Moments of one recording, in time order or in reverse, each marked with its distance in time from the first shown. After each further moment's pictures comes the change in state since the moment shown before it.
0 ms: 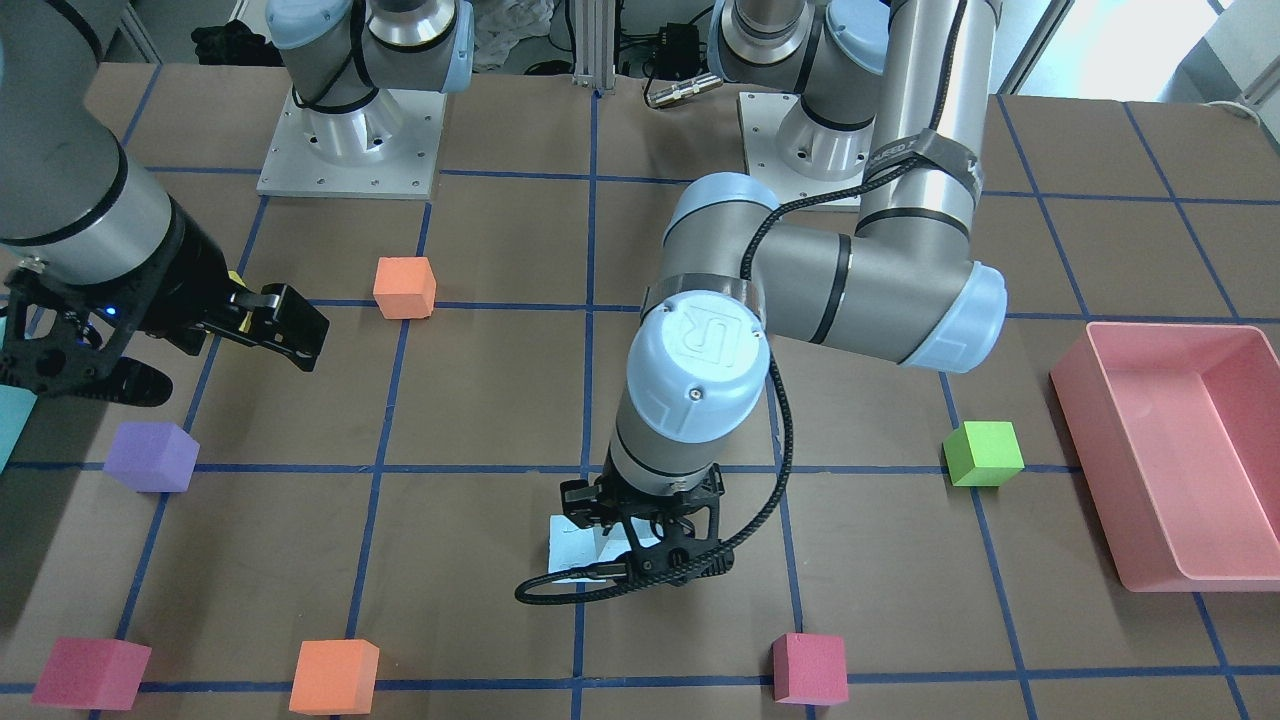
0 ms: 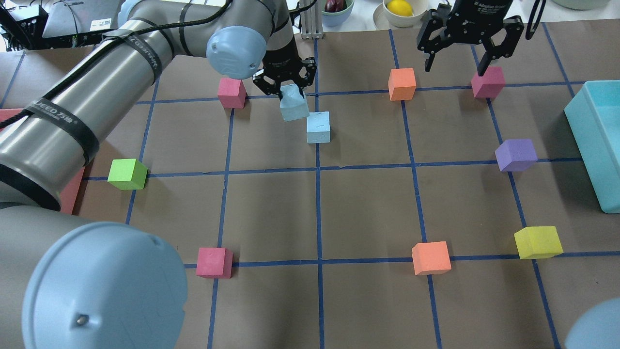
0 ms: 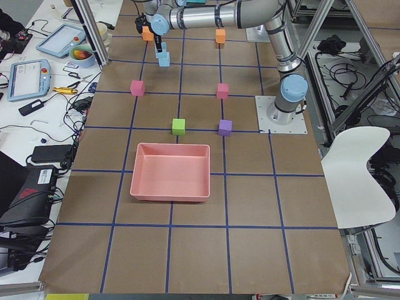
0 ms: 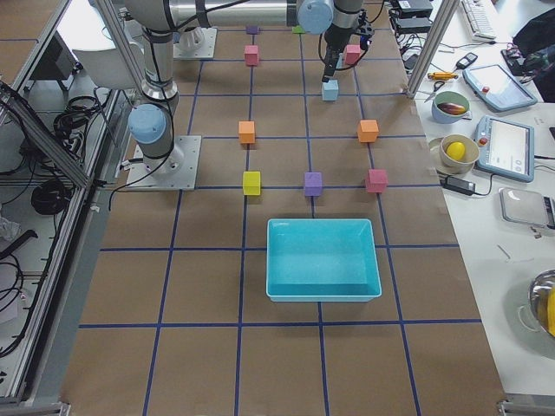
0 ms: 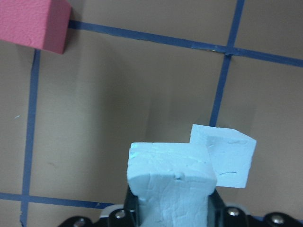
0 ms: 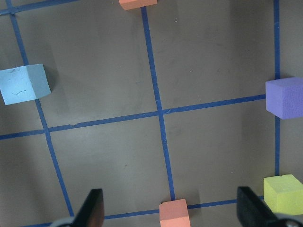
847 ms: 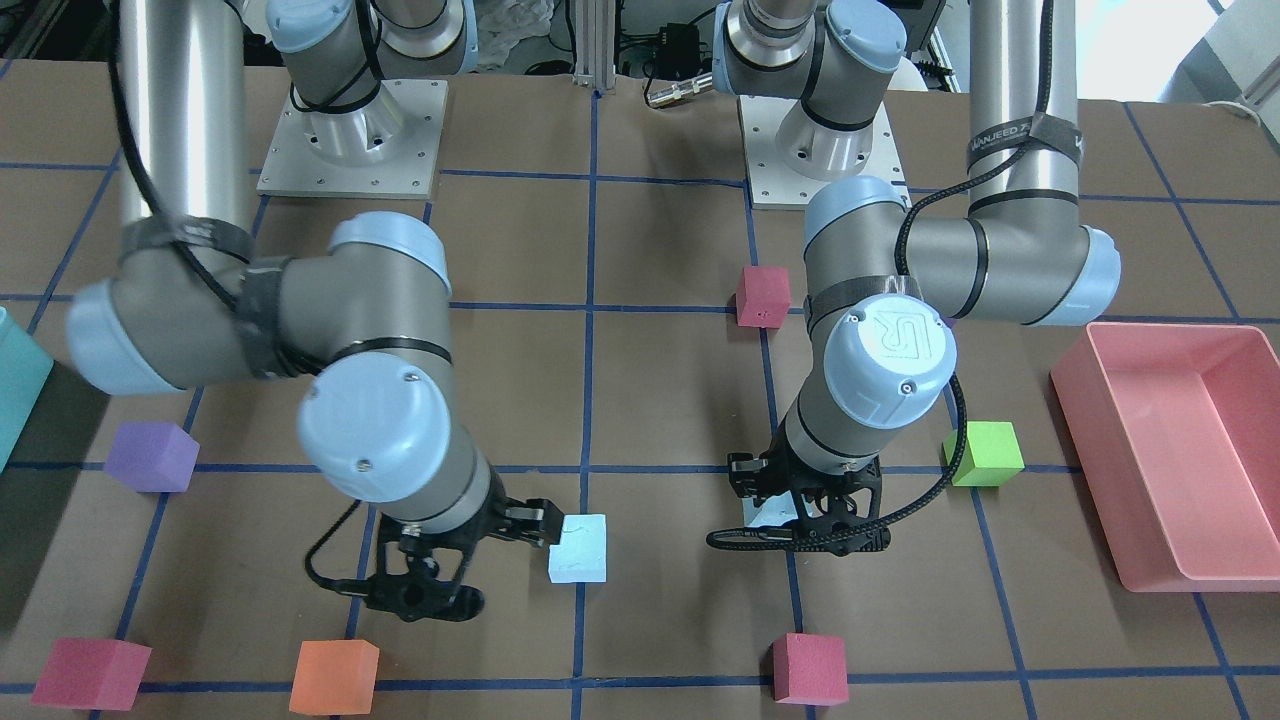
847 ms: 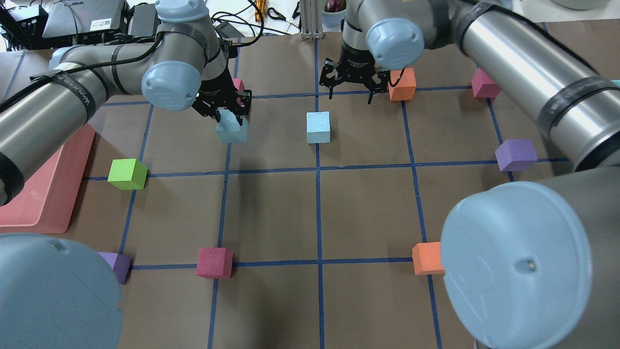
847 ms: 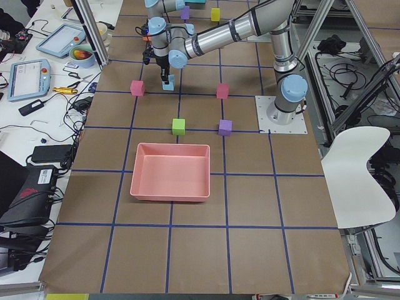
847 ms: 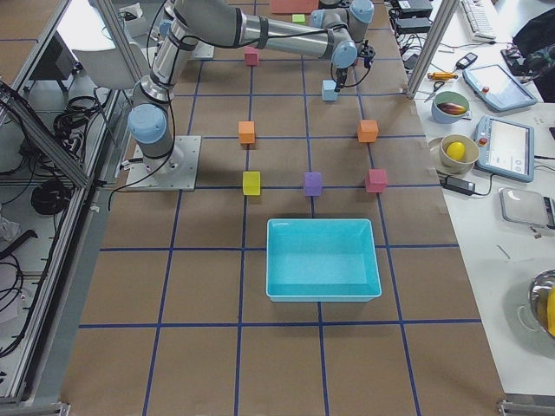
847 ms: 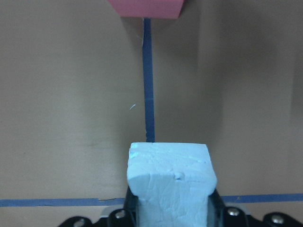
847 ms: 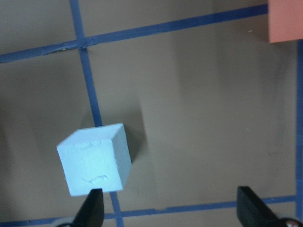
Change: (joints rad) left arm 0.187 0.148 -0.281 0.080 0.071 0.326; right arm 0.187 0.323 -0.020 -0.342 0.086 0.182
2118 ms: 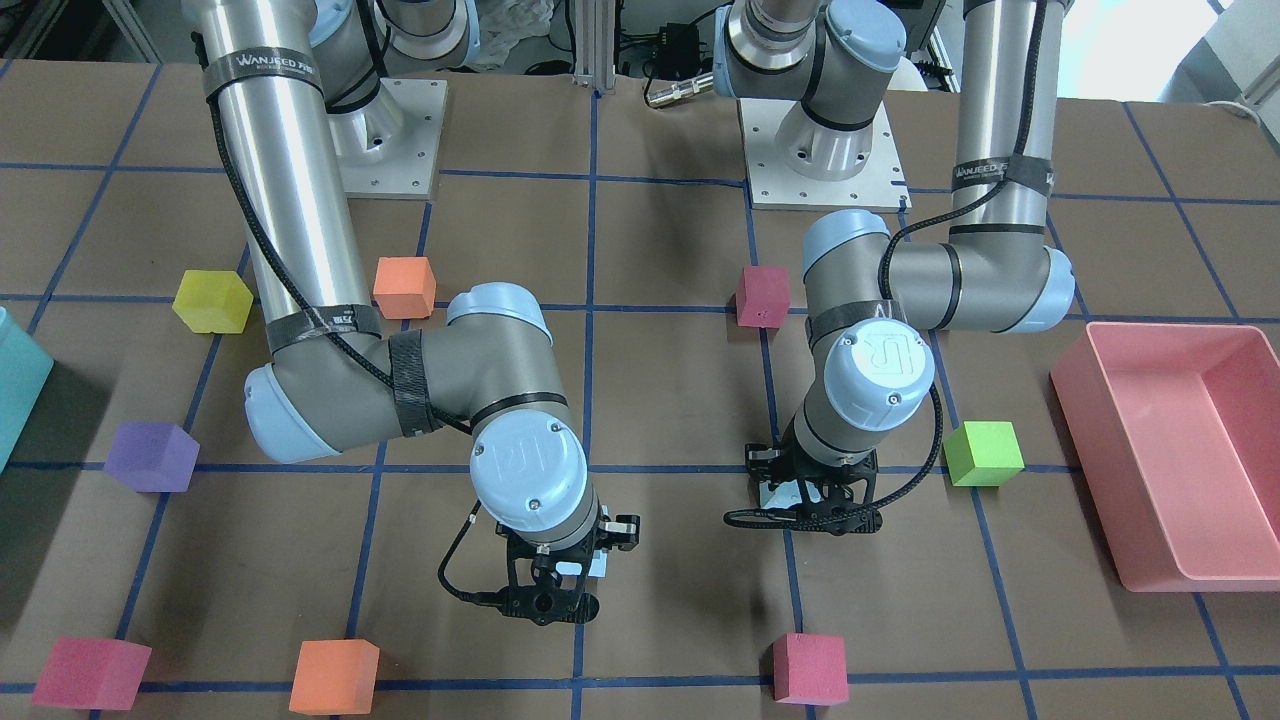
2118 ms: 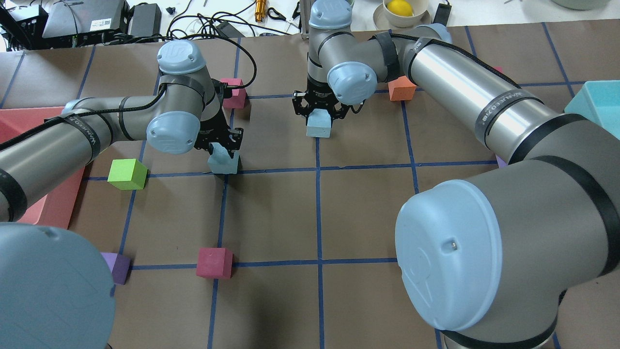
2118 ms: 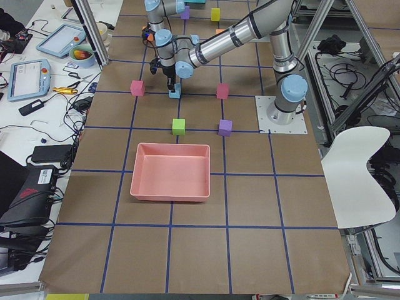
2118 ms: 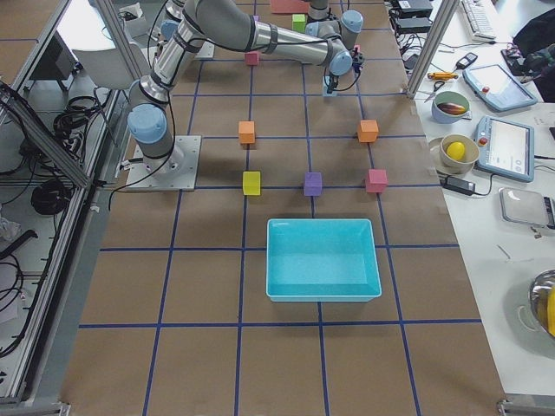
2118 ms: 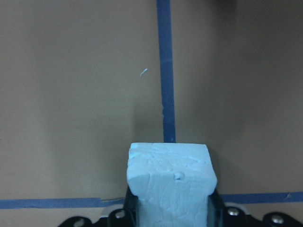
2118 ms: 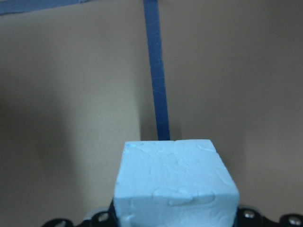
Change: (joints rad) left arm 0.055 0.002 -0.246 0.209 0.045 0.116; right arm 0.141 0.170 0.009 -0.178 0.012 0.092
